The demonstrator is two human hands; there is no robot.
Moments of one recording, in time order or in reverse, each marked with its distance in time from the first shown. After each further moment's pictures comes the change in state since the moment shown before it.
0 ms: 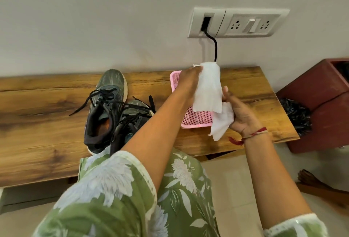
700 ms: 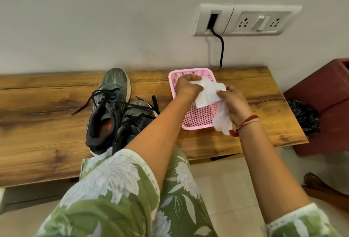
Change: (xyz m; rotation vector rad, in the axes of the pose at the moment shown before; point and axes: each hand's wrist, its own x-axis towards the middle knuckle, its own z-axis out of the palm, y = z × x) left_hand 0.036 -0.029 -0.022 0.354 0.136 0.072; right_hand 0.049 -0.001 0.008 -0.507 0.511 -0.064
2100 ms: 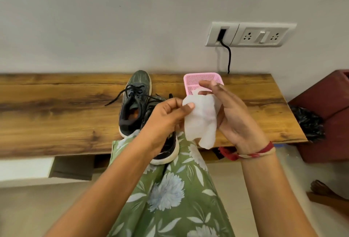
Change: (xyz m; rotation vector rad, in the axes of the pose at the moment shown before) left_hand -0.214 0.012 -0.121 -0.228 -0.264 0.150; right_hand -0.191 -0.041 0.021 0.391 -0.420 -0.139
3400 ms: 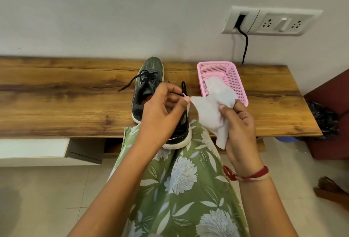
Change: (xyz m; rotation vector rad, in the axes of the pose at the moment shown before) left_hand -0.028 -0.016 -0.033 0.510 0.357 0.393; right_hand -0.032 0.071 0.002 0.016 0.179 -0.195
